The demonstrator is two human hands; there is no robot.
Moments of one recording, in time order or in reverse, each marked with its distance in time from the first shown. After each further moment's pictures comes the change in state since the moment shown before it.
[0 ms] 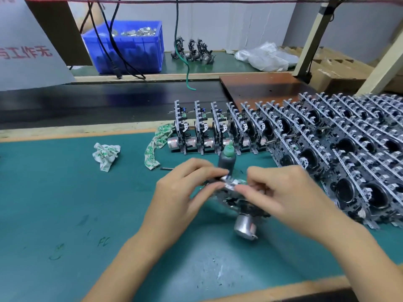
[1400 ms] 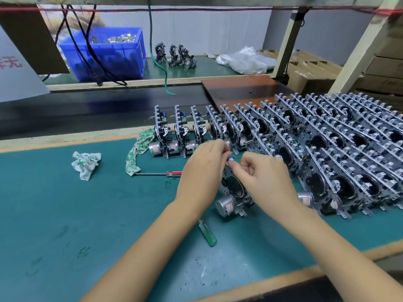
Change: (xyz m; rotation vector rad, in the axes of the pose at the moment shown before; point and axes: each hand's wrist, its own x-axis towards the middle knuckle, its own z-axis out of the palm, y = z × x) left_hand 0.052 0.007 0.070 0.189 -0.066 -0.090; right_hand 0.002 0.023 0.019 0.039 0.244 0.438
